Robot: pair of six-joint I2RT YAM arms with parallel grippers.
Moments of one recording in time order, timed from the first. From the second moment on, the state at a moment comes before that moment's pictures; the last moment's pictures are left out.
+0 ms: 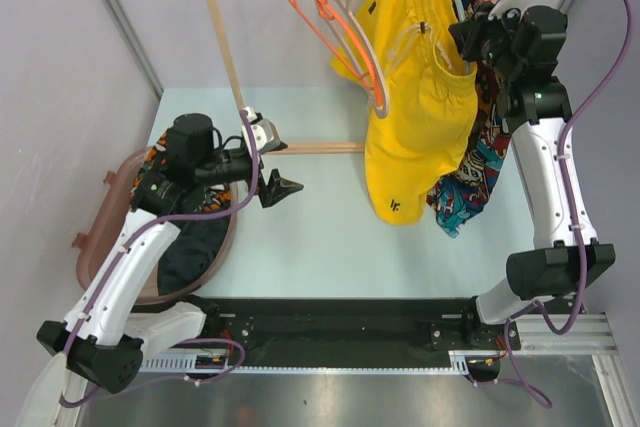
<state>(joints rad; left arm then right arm) -0.39 1.05 1.23 -0.53 0.74 0.39 0.07 1.54 1.87 -0.31 -0.25 0.10</state>
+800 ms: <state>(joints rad) -0.37 1.07 1.20 -0.56 0.68 0.36 0.06 1.72 2.05 -0.34 -0.19 0.10</state>
